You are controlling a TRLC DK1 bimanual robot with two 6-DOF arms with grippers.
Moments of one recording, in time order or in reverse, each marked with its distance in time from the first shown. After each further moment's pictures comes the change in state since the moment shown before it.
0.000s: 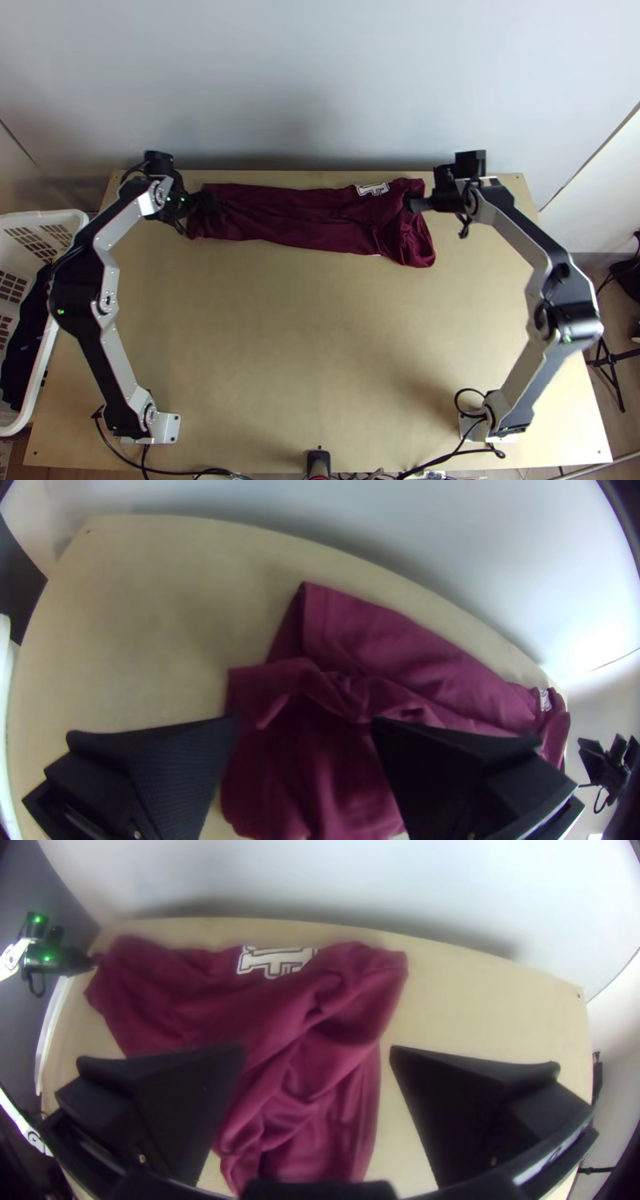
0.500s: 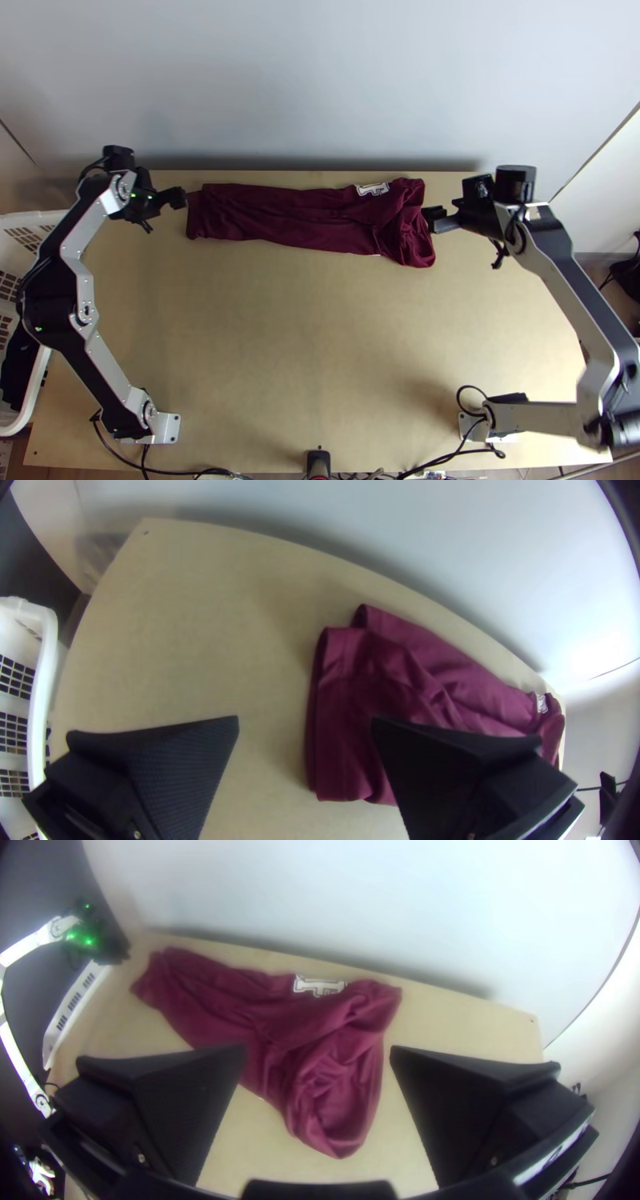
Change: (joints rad) left arm 0.127 -0.098 -0.009 -0.115 0.039 0.092; right arm 0.024 -0.492 -0.254 -0.061 -0.003 -0.037
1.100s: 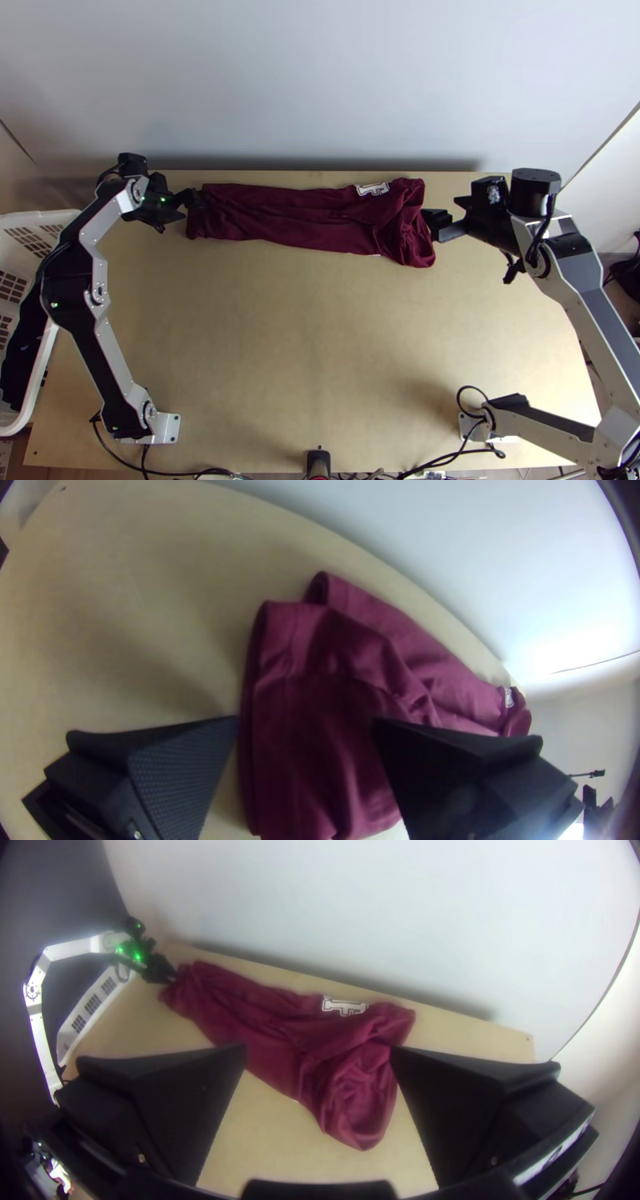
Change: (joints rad) left arm -0.004 0.180 0.065 0.069 0.244 -0.042; right arm 0.073 -0.161 0.038 -0.105 0.011 0.032
